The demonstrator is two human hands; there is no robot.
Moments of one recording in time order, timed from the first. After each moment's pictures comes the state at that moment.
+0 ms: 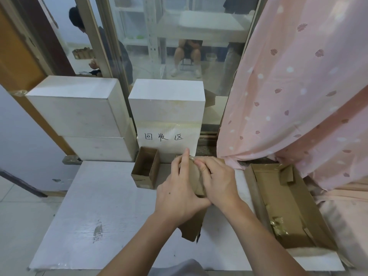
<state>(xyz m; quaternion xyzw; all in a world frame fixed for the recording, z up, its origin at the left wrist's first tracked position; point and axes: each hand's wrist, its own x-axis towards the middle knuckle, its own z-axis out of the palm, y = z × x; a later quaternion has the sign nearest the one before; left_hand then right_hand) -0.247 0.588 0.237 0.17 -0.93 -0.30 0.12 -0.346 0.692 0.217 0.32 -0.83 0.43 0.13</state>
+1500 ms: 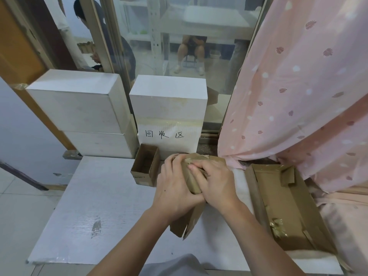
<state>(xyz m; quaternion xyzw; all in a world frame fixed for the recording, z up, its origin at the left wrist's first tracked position) -0.258 0.578 0.208 0.16 -0.90 -0.35 0.20 -0.346 0.691 0.215 0.34 -0.85 0.39 0.11</state>
